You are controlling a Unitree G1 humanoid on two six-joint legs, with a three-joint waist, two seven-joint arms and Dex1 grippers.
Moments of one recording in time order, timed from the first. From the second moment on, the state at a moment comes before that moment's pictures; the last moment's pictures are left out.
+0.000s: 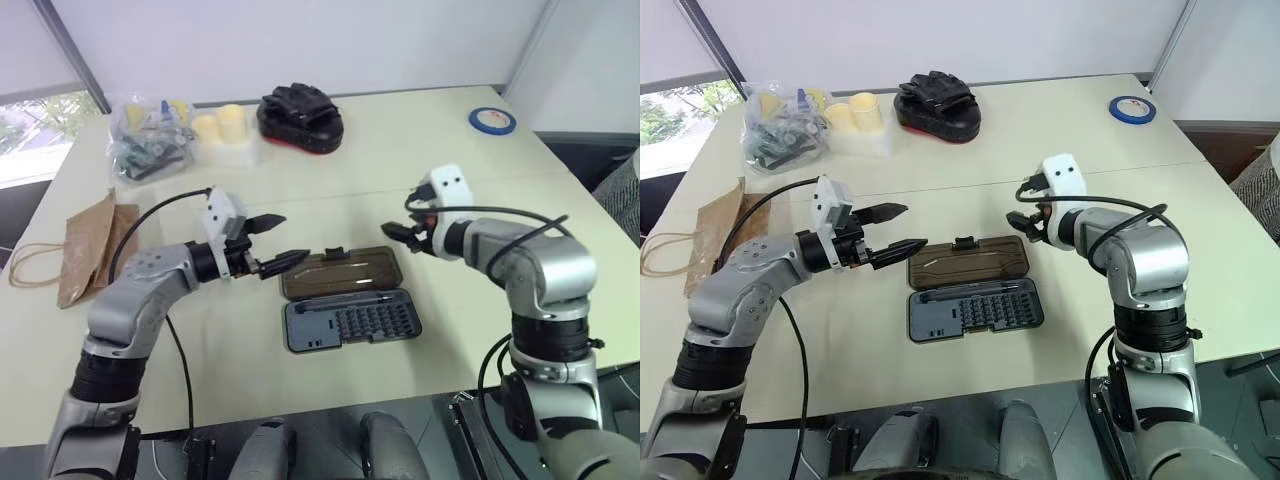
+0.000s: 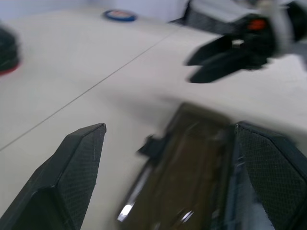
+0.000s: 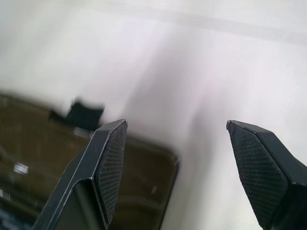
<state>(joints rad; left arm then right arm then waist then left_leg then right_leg) -0.43 0.55 0.01 -0.25 -0.56 0.60 -0.87 -0.69 -0.44 -0.10 -0.28 0.31 1.34 0.38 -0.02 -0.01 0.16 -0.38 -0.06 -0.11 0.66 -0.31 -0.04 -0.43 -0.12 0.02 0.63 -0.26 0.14</state>
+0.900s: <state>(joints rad) -0.38 0.64 -0.33 -0.07 -0.37 0.42 -1.25 -0.76 -0.56 0.11 -0.06 0.29 1.10 0.51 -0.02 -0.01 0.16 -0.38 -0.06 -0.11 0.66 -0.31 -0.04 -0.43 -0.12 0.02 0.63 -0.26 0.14</state>
